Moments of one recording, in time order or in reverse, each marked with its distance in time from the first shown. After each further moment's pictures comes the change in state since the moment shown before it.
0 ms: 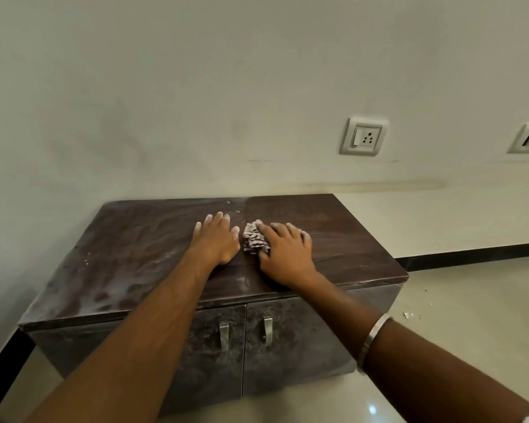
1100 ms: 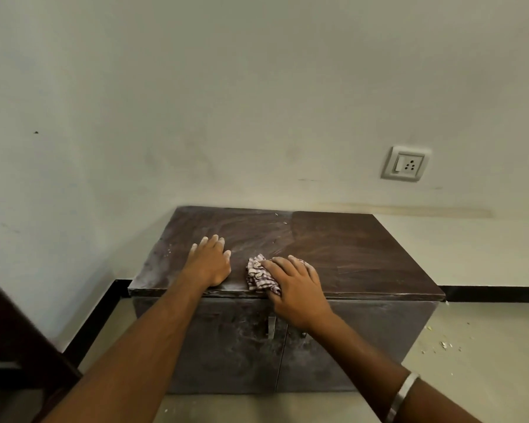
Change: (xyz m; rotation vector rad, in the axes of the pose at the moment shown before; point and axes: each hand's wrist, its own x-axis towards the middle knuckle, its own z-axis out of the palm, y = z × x) left_hand -0.090 -0.095 -0.025 0.036 -0.015 -0.133; right_hand -0.074 -0.066 0.006 0.003 -0.062 -0.282
